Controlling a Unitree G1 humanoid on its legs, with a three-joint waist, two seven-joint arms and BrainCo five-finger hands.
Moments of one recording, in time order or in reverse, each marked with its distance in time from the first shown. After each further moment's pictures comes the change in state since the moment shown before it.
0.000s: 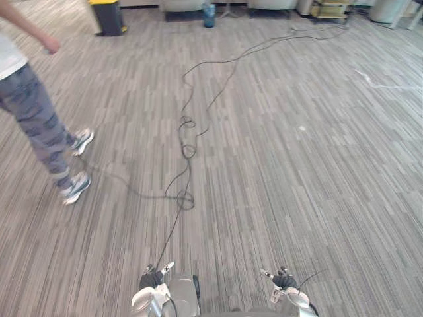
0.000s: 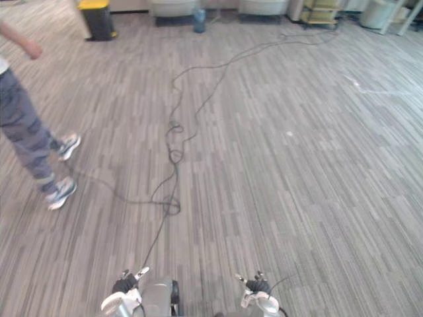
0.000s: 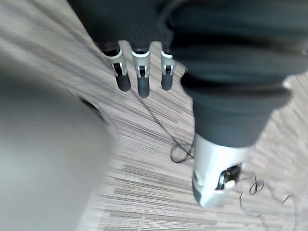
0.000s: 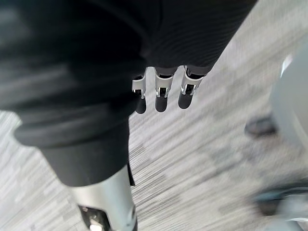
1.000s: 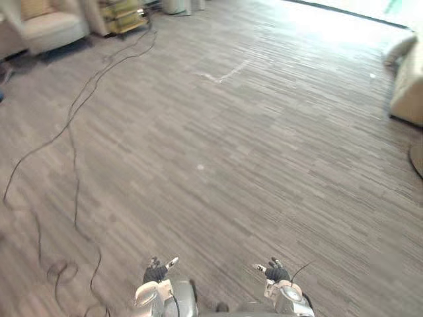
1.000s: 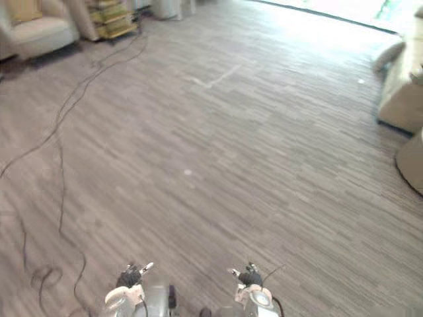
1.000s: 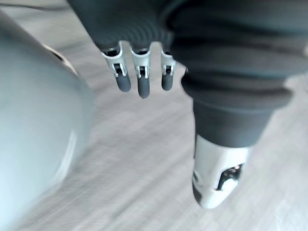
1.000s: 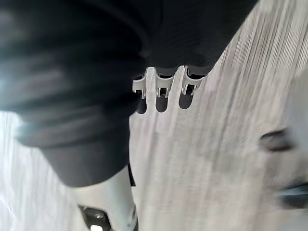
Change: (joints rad) left arm -0.002 0.001 -0.048 -0.020 0.057 0.000 0.008; right arm -0.031 -0.002 0.072 -0.037 -0.037 -0.002 0.015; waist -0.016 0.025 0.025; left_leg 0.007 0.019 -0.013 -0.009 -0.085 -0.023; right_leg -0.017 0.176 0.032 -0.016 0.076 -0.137
